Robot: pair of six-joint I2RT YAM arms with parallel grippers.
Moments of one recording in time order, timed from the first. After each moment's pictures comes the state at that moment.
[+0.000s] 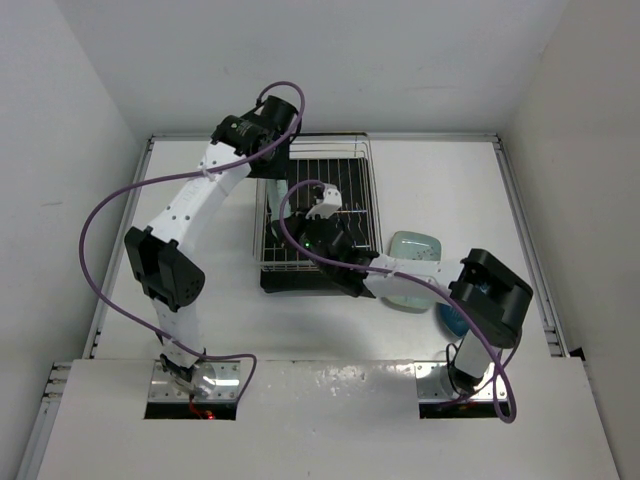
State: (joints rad) left arm -0.48 1.87 2.07 -1.15 -0.39 -0.37; right arm 0.99 1.70 0.97 0.55 0.44 0.77
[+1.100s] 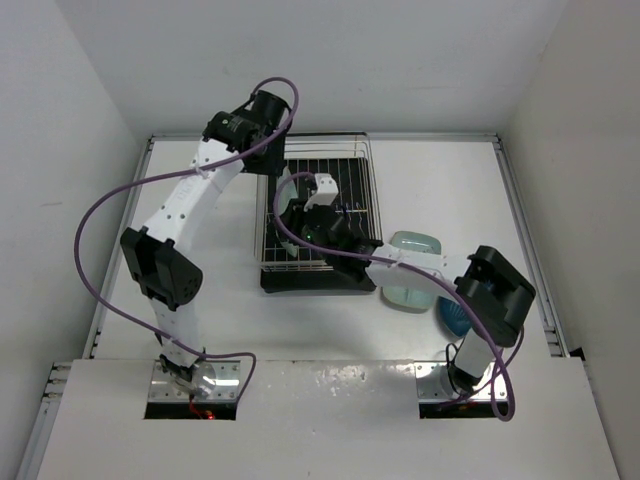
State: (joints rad) left arm -0.44 1.87 2.09 -1.15 -0.39 -0.30; right arm 0.94 1.70 1.04 0.38 0.36 0.62
